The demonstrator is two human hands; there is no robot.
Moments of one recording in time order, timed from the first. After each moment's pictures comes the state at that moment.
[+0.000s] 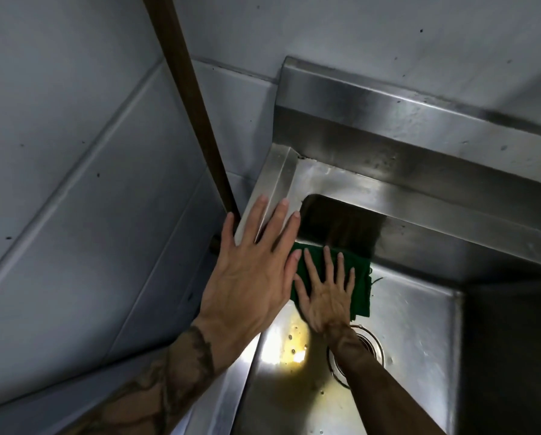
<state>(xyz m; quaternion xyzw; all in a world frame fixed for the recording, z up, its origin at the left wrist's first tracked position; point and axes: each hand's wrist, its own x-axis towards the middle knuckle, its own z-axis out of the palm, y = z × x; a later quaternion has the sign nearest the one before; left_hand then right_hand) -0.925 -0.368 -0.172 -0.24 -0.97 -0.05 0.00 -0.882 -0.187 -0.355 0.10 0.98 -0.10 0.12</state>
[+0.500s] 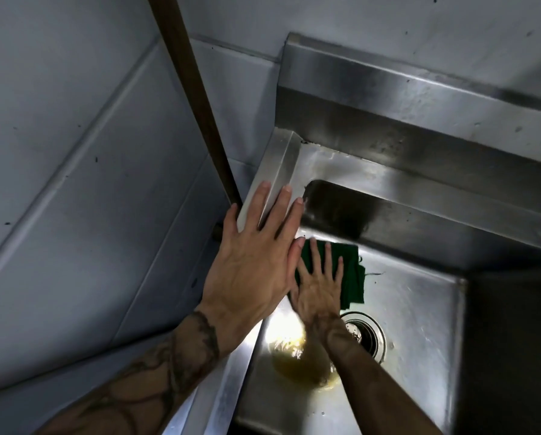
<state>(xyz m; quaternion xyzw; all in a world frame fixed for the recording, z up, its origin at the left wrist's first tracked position) -0.924 -0.367 -0.171 -0.24 -0.97 -0.05 0.00 -0.876 -0.209 -0.364 0.05 0.99 -0.08 0.09</state>
